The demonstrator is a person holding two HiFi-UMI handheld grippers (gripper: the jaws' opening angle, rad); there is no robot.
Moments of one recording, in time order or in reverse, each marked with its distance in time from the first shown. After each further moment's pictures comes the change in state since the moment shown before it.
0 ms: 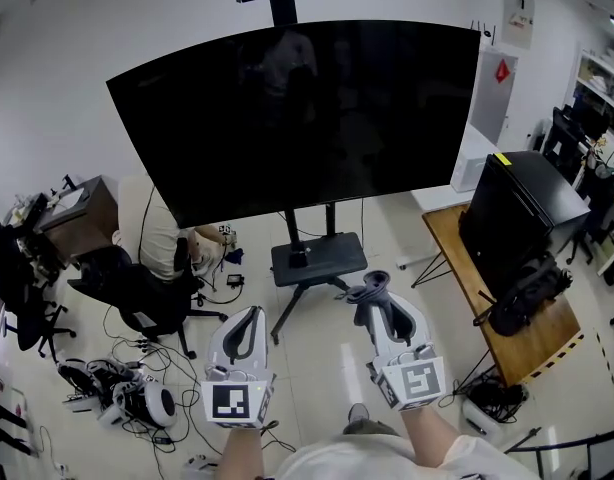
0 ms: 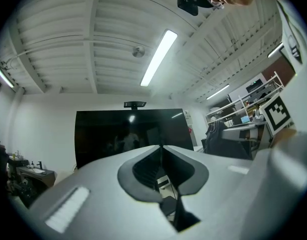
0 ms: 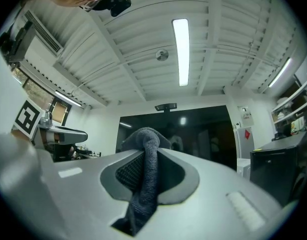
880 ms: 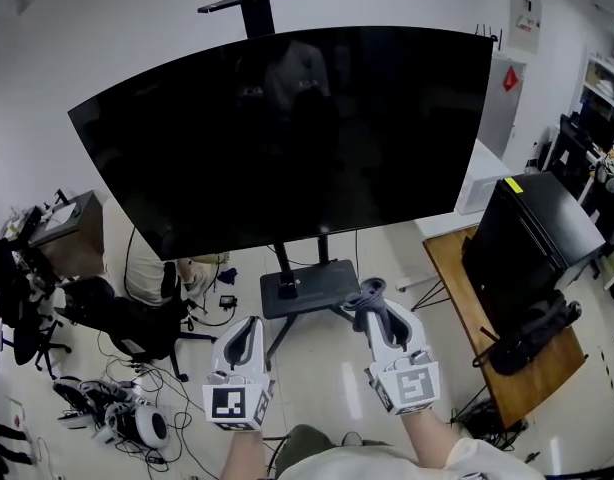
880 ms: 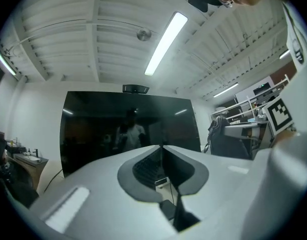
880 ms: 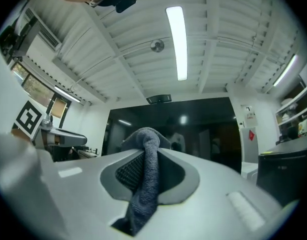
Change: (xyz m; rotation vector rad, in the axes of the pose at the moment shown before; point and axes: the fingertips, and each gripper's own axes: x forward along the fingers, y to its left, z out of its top) left arm 0.151 -0.002 -0.097 -0.090 0.043 0.035; right arm 0.100 -0.116 -0.074 -0.036 0.130 0.018
